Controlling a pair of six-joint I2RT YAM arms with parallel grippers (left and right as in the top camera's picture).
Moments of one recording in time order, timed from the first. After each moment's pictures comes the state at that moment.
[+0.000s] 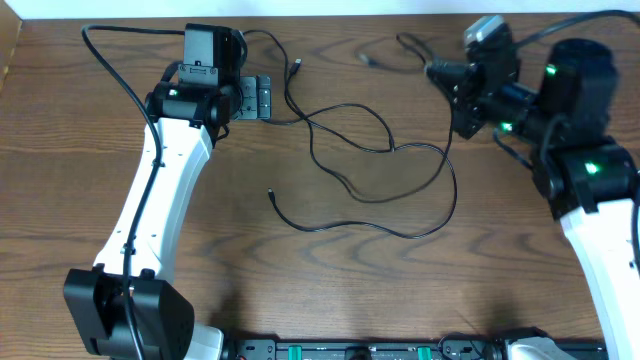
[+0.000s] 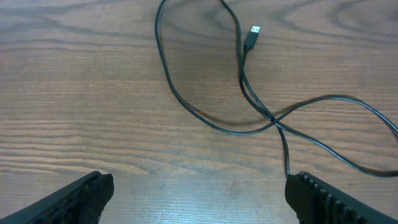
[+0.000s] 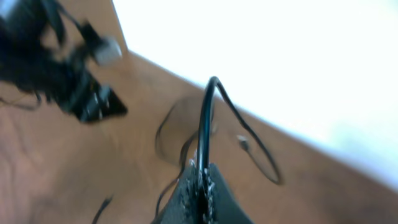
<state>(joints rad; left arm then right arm) -0.14 1.65 1.50 -0.78 -0.06 -0.09 0.15 1.27 1.31 -0.35 -0.60 -0.11</state>
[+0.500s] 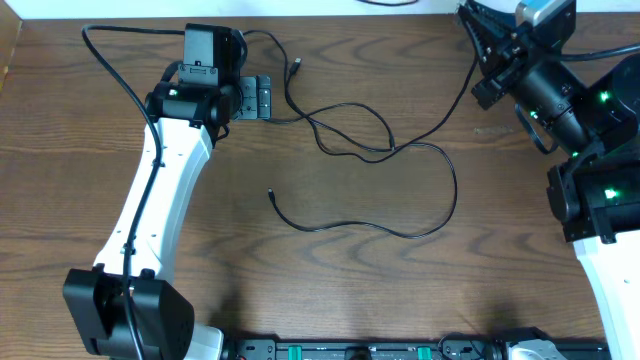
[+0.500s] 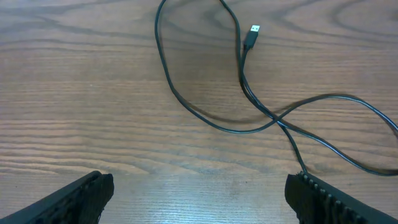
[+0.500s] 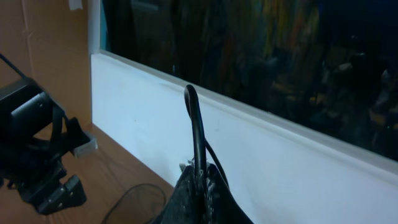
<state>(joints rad) -0.14 1.65 1.50 -0.78 -0.06 -0.09 0.15 1.20 1.32 0.00 -0.52 -0.09</state>
